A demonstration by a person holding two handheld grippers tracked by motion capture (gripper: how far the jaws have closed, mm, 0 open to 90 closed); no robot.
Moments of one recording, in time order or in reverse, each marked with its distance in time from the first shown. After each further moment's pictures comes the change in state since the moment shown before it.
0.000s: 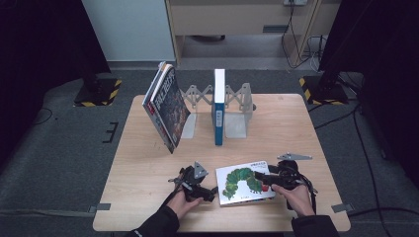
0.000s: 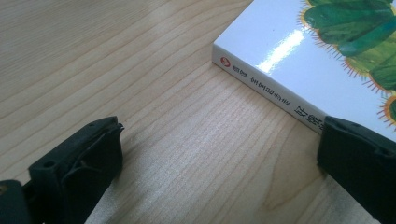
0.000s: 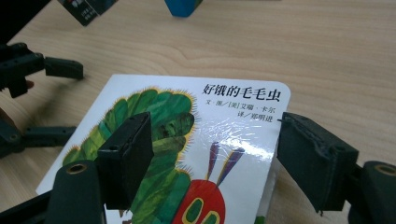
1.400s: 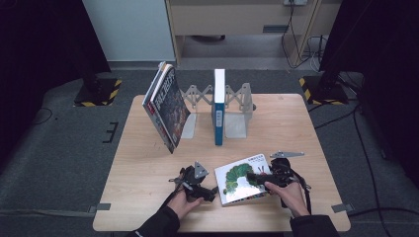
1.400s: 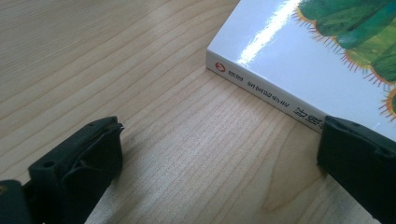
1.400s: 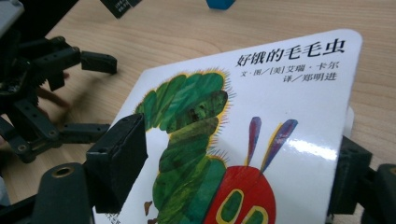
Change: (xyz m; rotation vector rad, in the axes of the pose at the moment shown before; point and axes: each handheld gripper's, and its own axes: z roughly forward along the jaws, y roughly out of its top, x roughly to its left) left arm -0.001 0.000 0.001 0.000 -0.001 0.000; right arm 0.009 0.006 0.016 0.053 0.118 -0.009
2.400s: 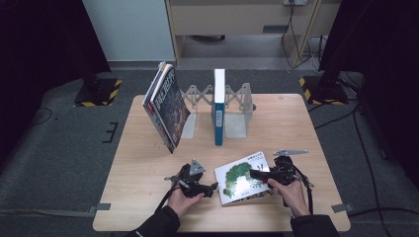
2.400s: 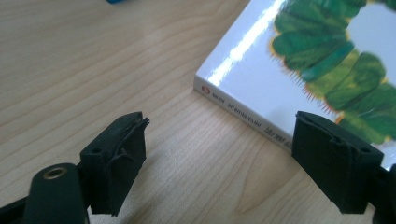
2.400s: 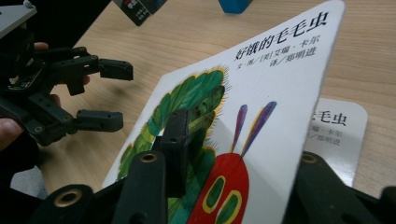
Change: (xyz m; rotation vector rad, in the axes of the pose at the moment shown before) left arm 0.005 0.008 -0.018 -0.076 -0.090 -0.086; right arm -0.006 0.004 -0.008 -0.007 0.093 0.044
